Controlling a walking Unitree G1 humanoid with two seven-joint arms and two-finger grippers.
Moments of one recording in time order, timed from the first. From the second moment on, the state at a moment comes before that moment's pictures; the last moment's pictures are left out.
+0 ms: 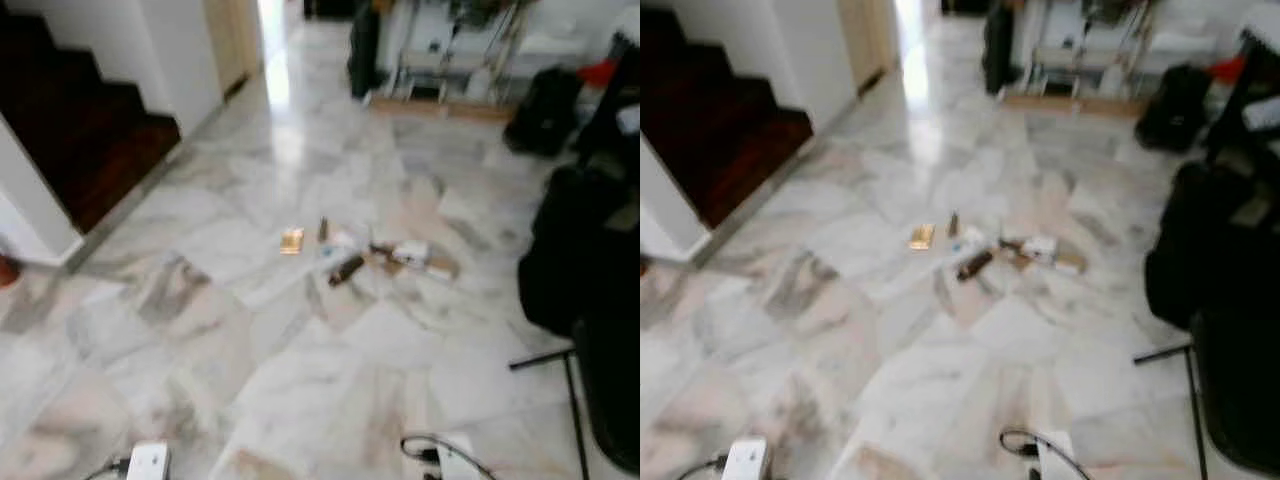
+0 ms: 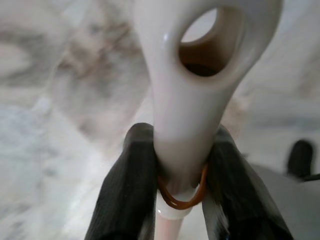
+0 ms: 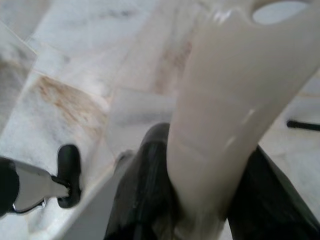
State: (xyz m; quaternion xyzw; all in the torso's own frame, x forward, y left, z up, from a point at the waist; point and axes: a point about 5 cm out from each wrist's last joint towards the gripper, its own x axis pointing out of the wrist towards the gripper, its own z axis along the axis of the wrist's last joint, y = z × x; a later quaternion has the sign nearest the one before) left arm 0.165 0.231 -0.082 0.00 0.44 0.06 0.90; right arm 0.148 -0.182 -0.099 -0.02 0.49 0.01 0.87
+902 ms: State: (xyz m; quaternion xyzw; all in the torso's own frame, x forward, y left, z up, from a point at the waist) left arm 0.162 0.236 -0.083 0.00 0.45 0.07 0.89; right arm 0.132 -0.183 -0.102 -0.01 0.49 0.02 0.87
